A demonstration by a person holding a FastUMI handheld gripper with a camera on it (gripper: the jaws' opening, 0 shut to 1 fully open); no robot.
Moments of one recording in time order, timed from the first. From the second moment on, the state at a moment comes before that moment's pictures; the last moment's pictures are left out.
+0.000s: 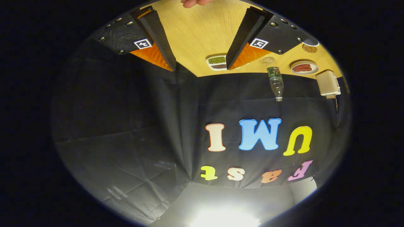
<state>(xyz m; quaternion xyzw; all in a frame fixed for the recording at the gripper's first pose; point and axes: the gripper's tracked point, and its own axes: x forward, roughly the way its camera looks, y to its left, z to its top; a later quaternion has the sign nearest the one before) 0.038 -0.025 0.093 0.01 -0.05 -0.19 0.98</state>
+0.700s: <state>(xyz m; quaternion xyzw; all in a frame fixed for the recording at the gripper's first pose) -0.039 0.291 0.169 -0.02 -0.10 0.01 0.99</state>
